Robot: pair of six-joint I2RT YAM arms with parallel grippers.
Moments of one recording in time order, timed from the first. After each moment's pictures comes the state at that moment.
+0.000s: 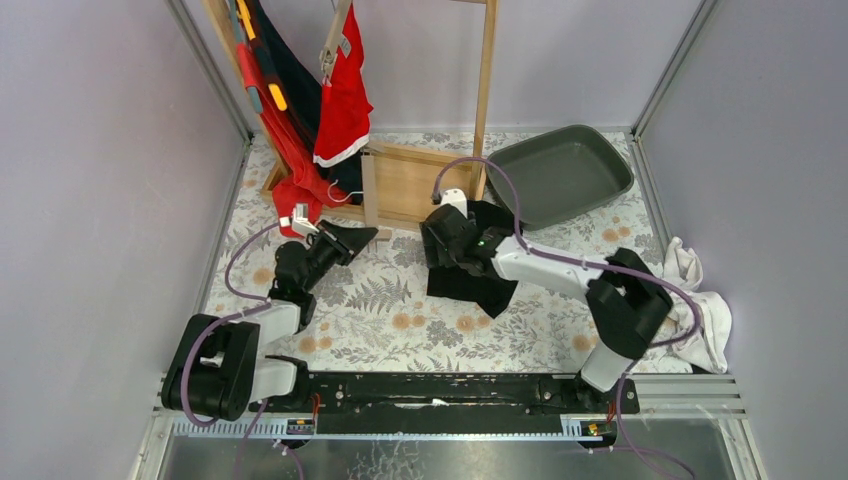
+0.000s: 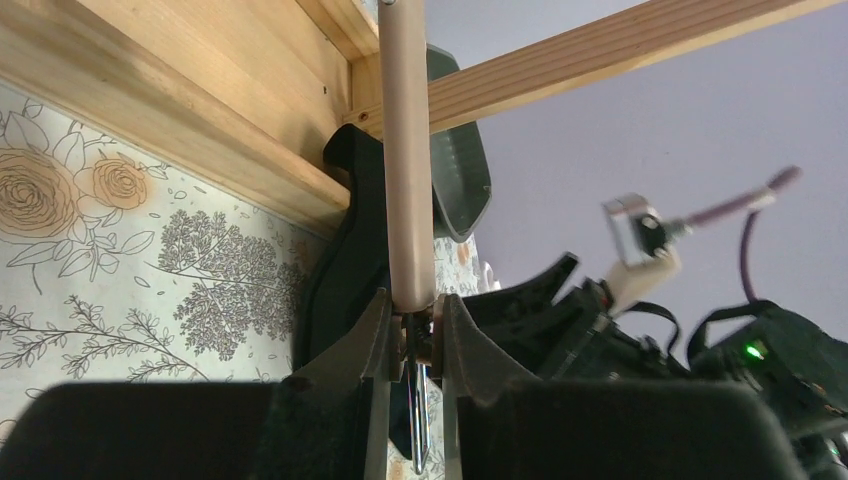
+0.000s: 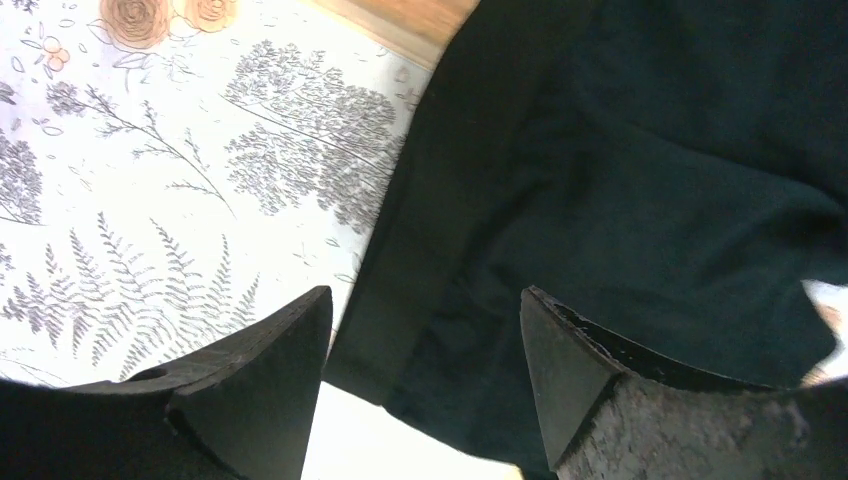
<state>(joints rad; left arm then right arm) -0.15 1.26 0.24 0.98 0.40 -1.15 0.87 1.64 1.10 -0.31 0.38 0.46</state>
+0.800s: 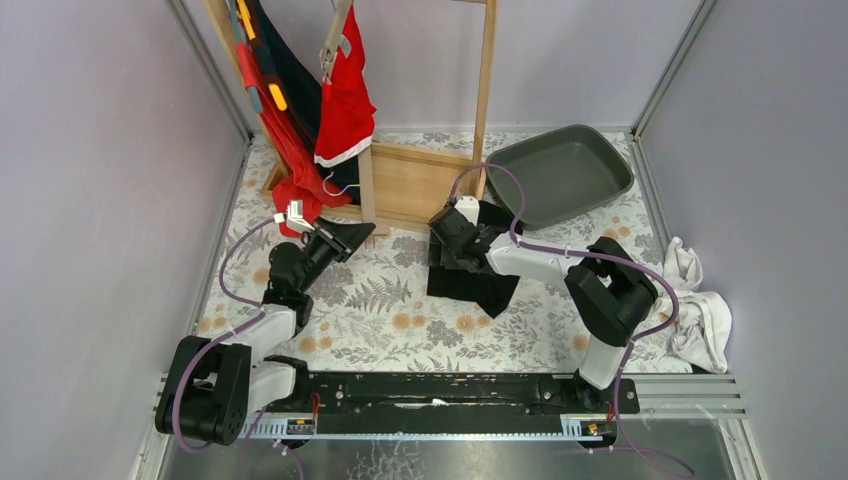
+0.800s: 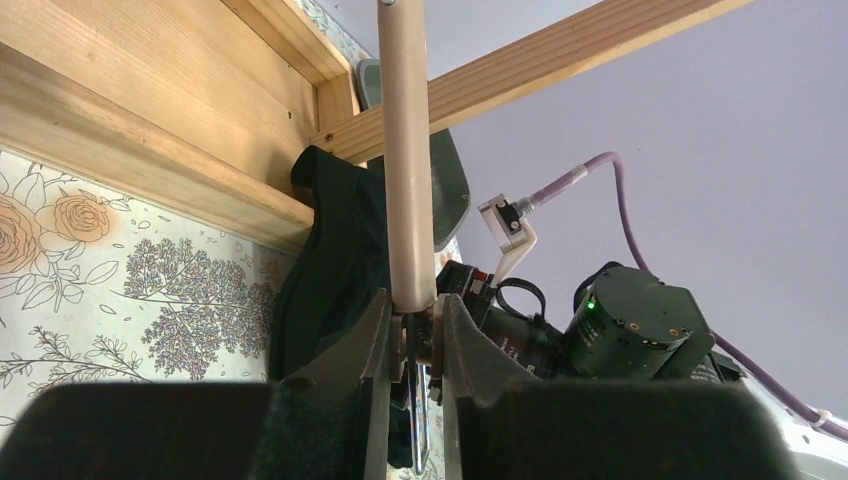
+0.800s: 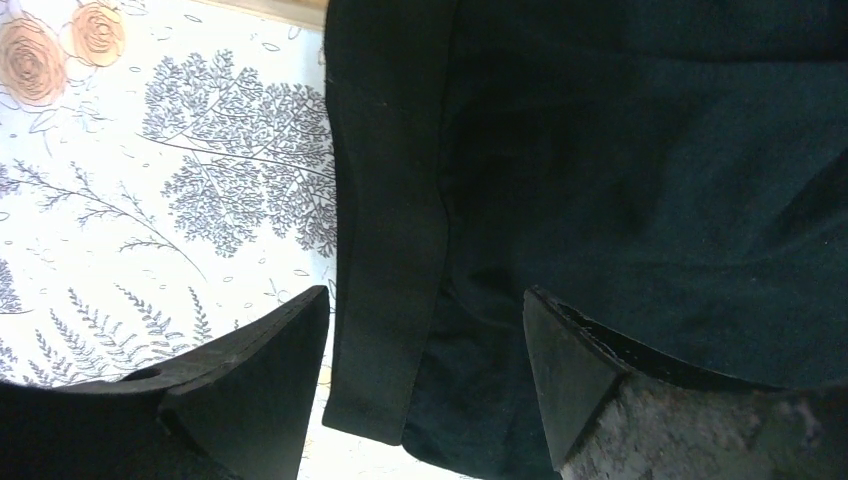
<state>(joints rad) -0.15 1.14 0.25 0.92 0.40 -1.13 0.82 1.78 1.12 -0.30 0.33 0.73</state>
